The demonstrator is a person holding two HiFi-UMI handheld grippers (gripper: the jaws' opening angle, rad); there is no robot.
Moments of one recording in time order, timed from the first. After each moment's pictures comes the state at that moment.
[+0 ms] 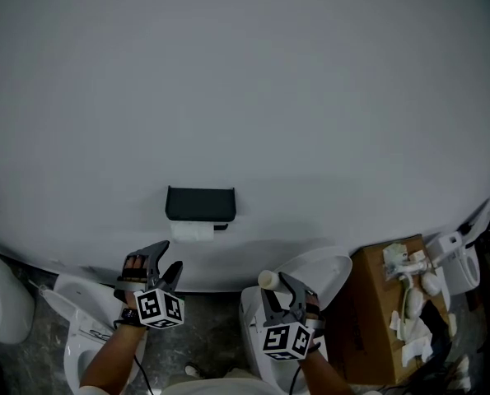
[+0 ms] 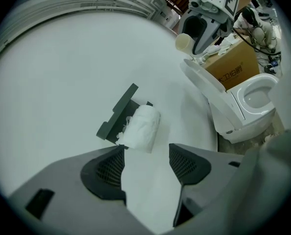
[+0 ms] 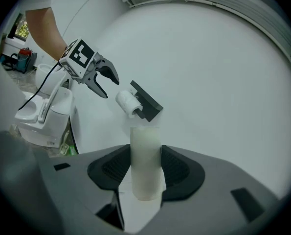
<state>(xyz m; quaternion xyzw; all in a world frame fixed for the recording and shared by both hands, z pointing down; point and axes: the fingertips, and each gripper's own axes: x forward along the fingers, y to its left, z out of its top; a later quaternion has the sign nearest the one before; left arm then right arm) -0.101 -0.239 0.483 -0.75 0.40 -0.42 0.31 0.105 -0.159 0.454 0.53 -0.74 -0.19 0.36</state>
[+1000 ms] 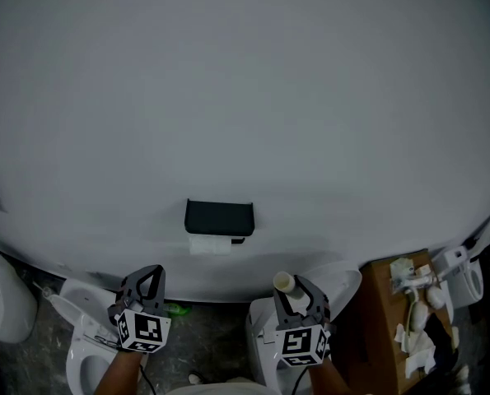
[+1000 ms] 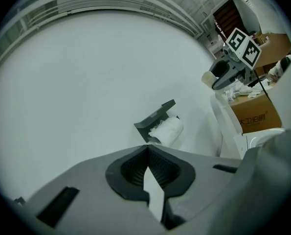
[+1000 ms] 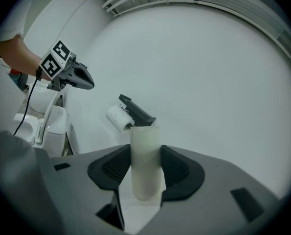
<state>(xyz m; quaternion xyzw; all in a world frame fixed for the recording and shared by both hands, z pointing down) -0.170 -0.205 0.424 -0.80 0.52 -0.25 0.17 0.091 -0.175 0.412 0.55 -0.76 -0.15 0.30</state>
